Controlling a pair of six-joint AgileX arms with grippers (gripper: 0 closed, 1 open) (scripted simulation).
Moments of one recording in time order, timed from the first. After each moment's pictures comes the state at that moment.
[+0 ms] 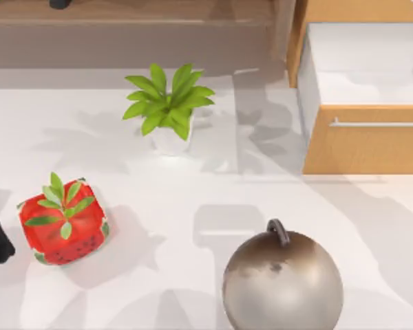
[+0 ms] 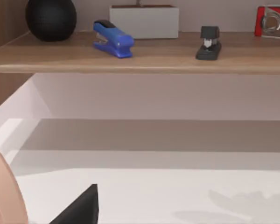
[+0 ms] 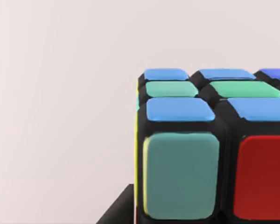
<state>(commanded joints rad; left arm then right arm) 0.00 0.00 0.00 0.00 0.00 0.00 0.74 1.80 1.88 0.60 0.56 -0.05</state>
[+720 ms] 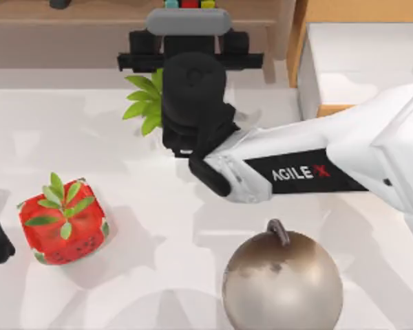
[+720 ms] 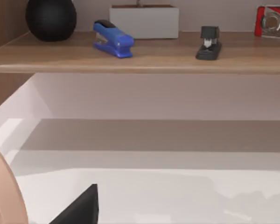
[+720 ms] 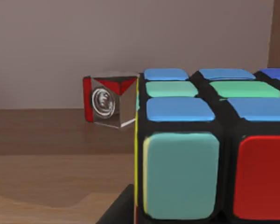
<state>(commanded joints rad) 0.00 0.00 0.00 0.00 0.00 0.00 0.82 2.31 1.48 0.97 0.85 -0.09</state>
